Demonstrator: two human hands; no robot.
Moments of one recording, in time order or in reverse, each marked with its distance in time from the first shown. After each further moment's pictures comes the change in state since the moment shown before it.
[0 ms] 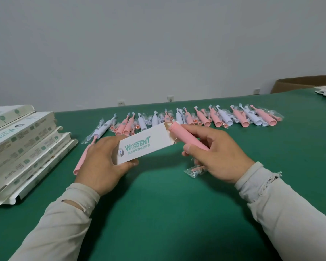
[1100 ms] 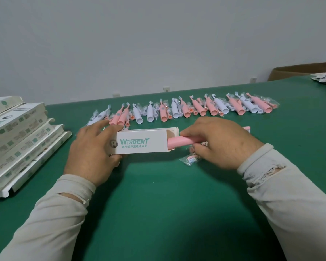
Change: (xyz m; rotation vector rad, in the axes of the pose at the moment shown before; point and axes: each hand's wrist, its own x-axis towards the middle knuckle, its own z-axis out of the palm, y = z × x) left_hand -0.001 0.001 -0.003 0.403 0.051 0.088; right_hand -0.007 -0.027 -0.018 -1.016 -0.201 -0.037
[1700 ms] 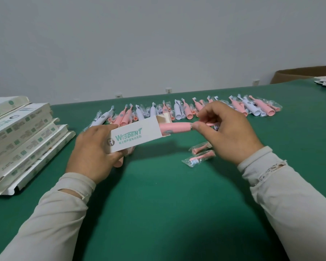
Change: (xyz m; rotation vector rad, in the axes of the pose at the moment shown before) left_hand 0.003 -0.011 0.001 -0.135 -0.039 -0.110; right_hand 0.008 0.010 0.014 0.604 0.470 0.170
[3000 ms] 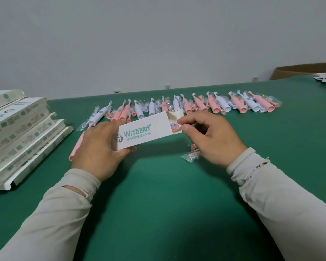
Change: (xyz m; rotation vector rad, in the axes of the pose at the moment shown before) left_hand -0.005 0.015 0.003 -0.091 -0.032 0.042; right_hand -0.011 -0.002 0.025 0.208 -0.128 -0.016
